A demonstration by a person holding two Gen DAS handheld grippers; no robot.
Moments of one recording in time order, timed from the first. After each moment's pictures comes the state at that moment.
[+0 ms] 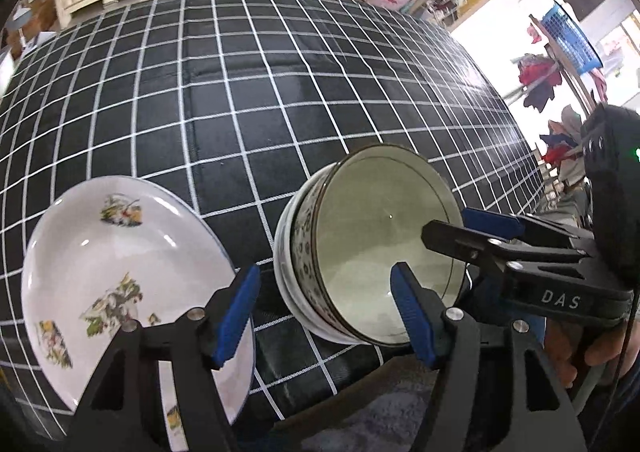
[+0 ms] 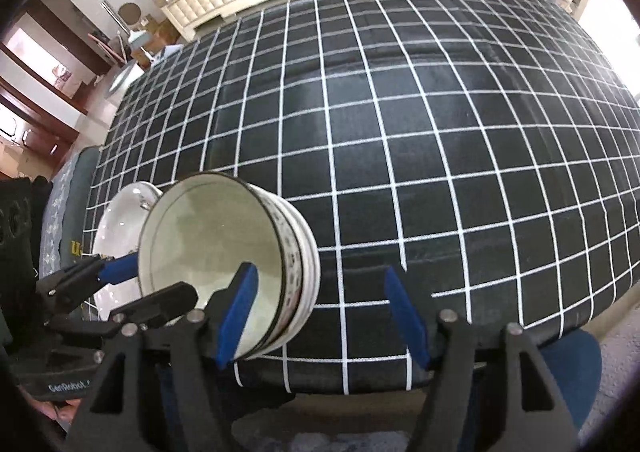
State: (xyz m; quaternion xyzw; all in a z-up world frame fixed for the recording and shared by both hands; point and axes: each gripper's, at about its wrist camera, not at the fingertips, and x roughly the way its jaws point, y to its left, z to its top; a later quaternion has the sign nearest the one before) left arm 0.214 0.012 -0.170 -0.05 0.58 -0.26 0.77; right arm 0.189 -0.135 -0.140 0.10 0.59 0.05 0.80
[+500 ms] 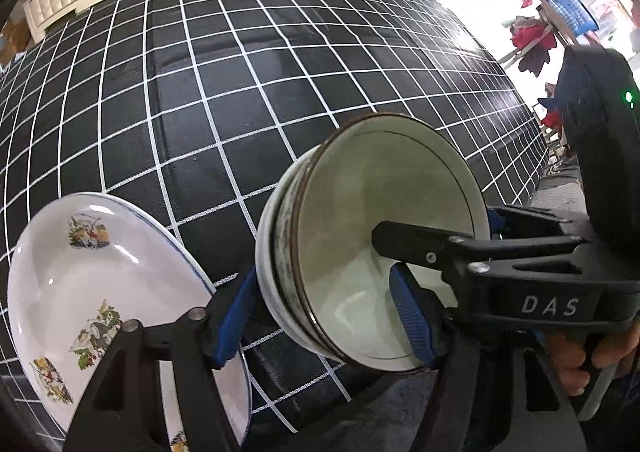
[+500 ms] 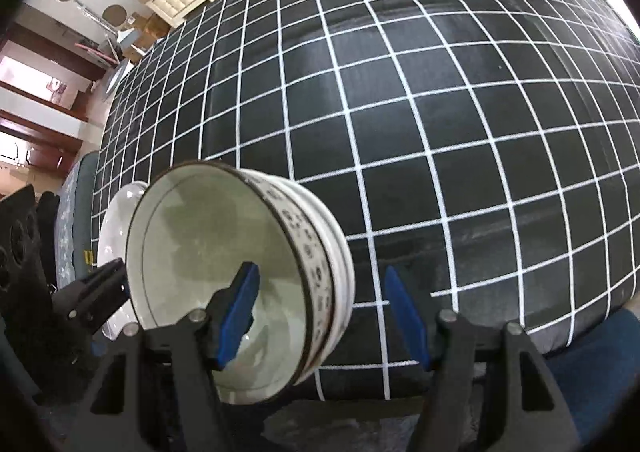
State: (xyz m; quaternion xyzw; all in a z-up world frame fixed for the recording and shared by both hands) left arm 0.220 -0.004 -0.186 -0.01 0.60 -0.28 0.75; right arm 0.197 -0.130 -0.167 0.16 0.63 0.06 0.76
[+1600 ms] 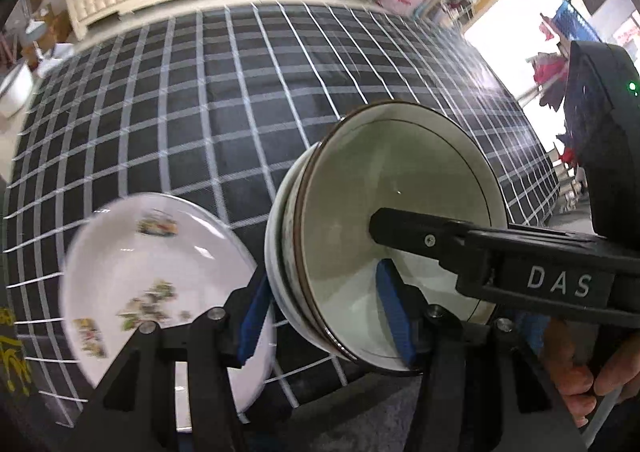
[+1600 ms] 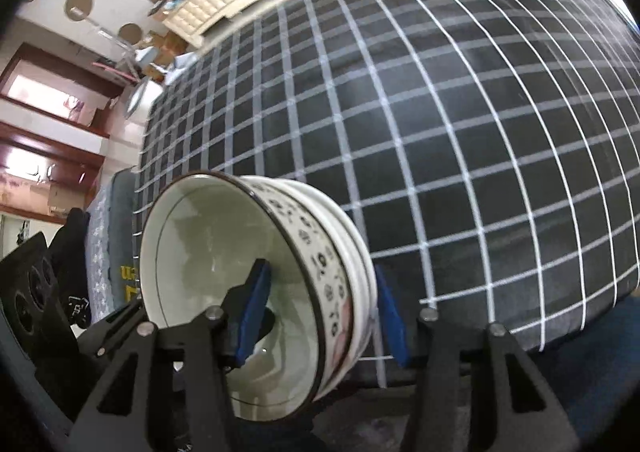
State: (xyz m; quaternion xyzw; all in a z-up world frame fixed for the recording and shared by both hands) left arm 0.199 0.023 -0.121 -0.03 0.57 -0.21 0.79; right arm 0.208 -0.104 -0.116 0.20 0.61 0.08 0.77
